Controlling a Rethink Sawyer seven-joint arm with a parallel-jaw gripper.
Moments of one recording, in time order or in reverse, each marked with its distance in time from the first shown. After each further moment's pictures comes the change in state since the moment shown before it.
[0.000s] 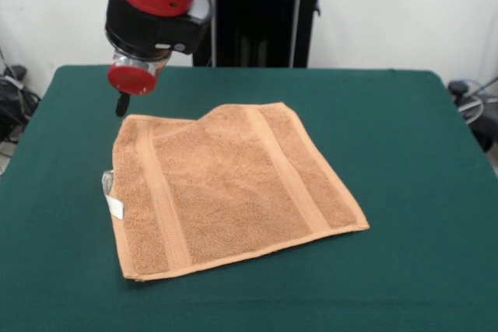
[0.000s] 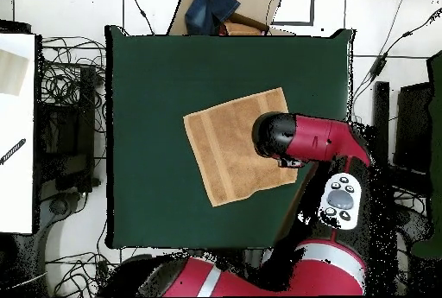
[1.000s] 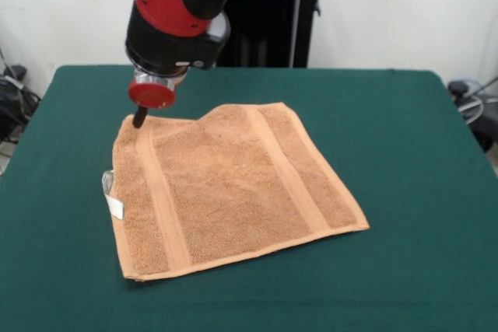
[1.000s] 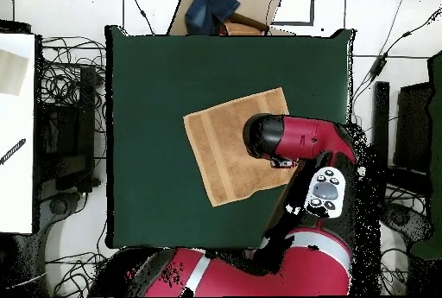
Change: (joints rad) arm 0.016 0.031 0.000 0.000 0.000 -0.022 0.000
